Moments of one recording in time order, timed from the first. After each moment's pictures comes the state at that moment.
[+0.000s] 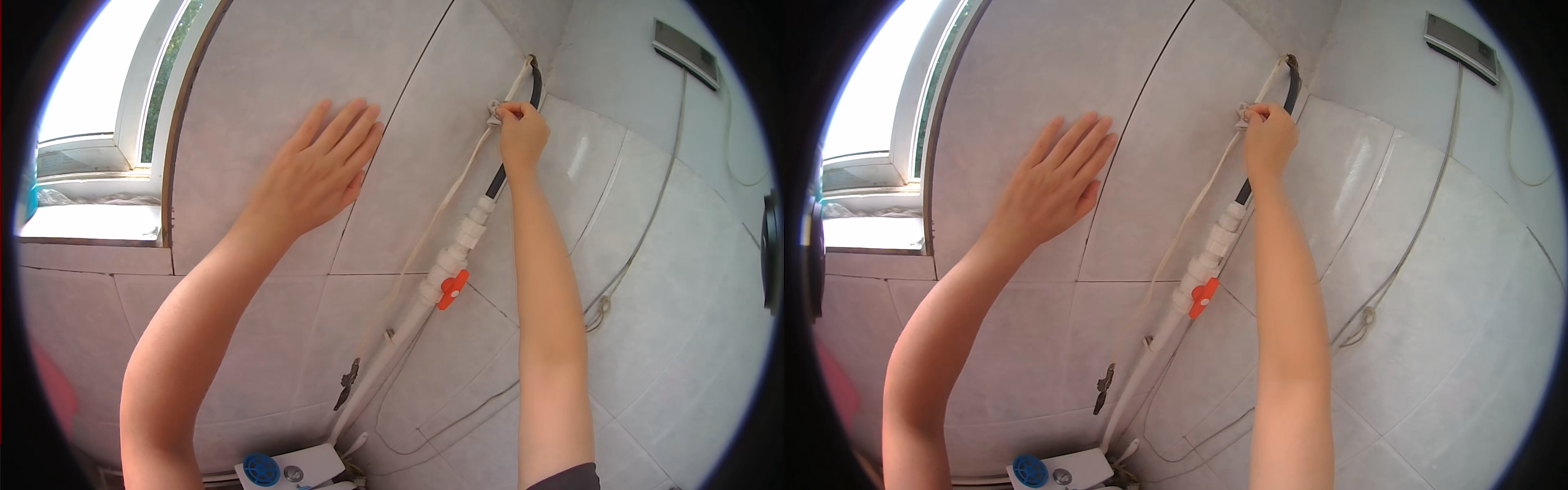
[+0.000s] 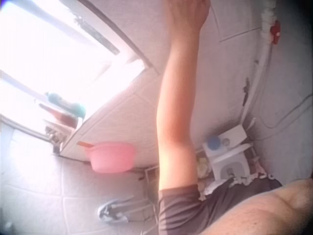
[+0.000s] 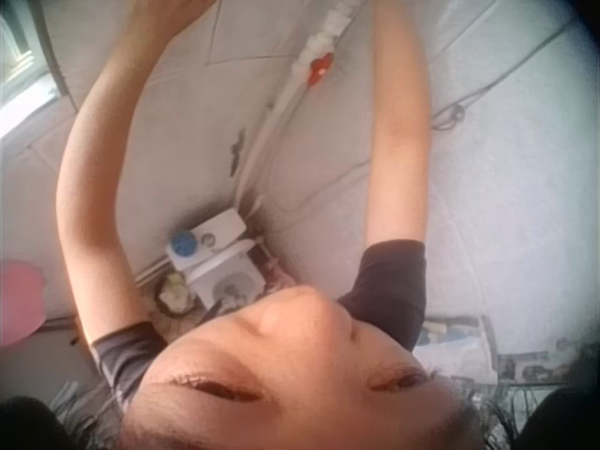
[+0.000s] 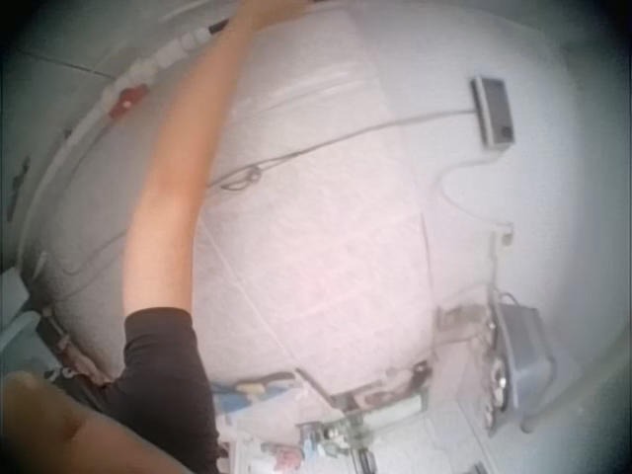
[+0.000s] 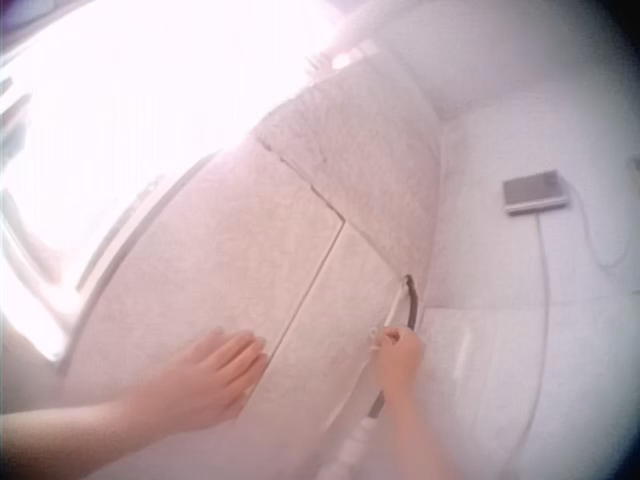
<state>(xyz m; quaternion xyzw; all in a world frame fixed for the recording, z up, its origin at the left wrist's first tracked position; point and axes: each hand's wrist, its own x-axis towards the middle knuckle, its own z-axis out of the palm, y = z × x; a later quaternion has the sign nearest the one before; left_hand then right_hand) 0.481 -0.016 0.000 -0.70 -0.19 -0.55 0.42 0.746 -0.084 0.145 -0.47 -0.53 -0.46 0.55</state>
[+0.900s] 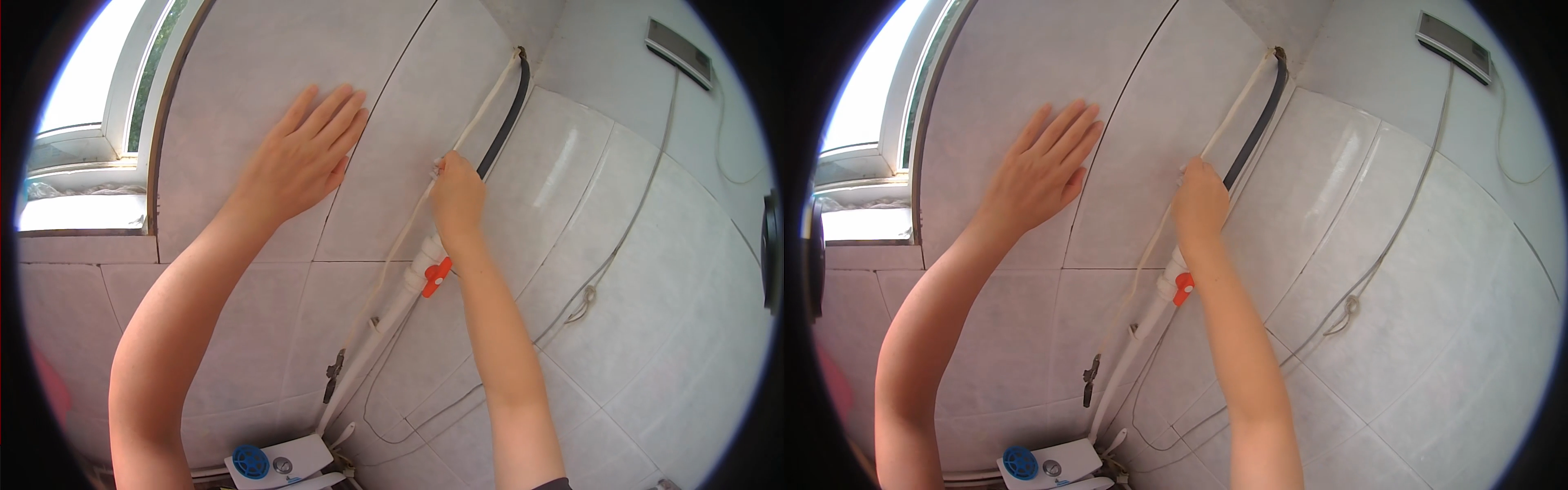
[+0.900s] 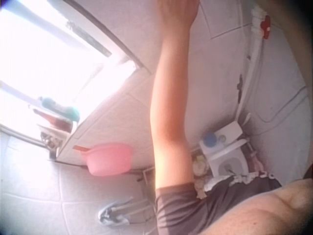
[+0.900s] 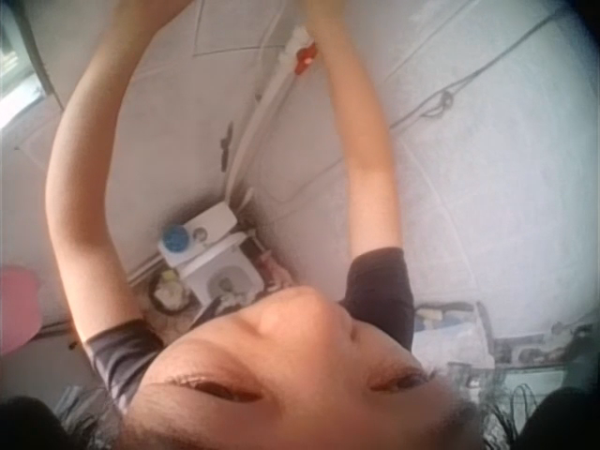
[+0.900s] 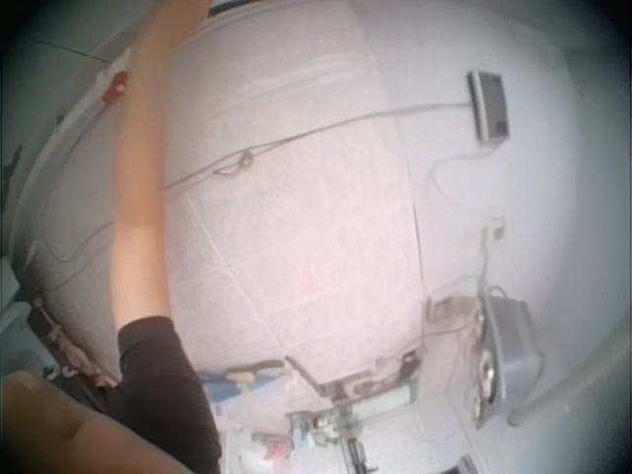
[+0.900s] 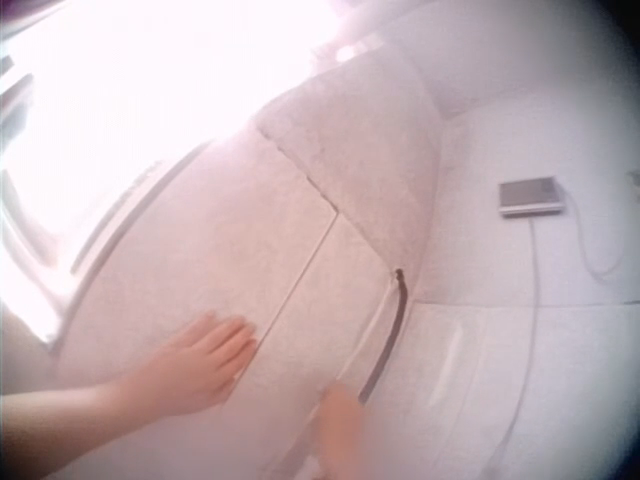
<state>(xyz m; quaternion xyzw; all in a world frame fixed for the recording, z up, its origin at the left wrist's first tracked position) 0.481 -0.014 -0.001 -0.69 -0.19 -0.56 0.42 0.711 -0.094 0.028 -0.60 -0.54 -0.48 0.34</state>
